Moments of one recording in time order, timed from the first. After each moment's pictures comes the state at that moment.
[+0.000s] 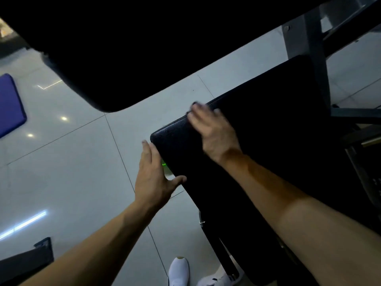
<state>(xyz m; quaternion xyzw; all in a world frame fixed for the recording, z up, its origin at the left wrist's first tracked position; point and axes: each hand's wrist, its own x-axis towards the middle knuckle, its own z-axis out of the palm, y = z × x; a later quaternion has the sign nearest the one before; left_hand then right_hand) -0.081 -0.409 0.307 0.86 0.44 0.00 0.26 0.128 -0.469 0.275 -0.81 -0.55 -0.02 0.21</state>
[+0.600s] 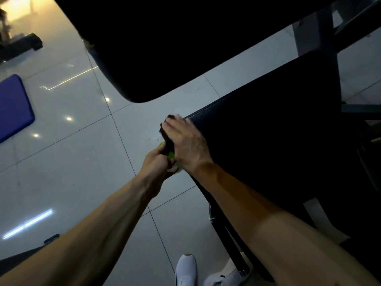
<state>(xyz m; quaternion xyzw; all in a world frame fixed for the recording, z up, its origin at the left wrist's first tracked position) -0.066 -0.380 0.337 0.48 0.56 0.06 0.67 0.037 -0.421 0.288 -0.79 -0.55 0.07 0.25</state>
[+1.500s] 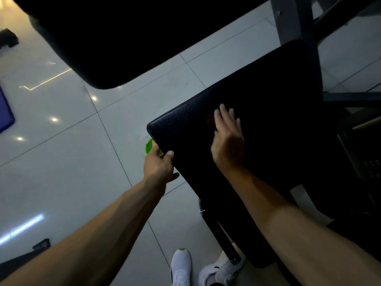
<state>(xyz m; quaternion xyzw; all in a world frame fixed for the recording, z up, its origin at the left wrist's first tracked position) -0.057 -0.415 0.312 0.51 0.59 0.06 0.62 0.089 -0.514 0.258 -0.89 -0.34 0.01 0.32</state>
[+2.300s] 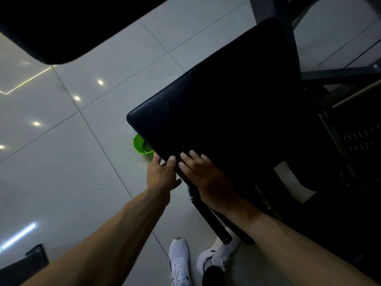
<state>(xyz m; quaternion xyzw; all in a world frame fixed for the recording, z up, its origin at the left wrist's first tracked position) -0.067 -0.474 0.287 0.47 0.58 0.05 0.66 0.011 -0.617 0.218 -0.77 -0.61 0.01 0.17</state>
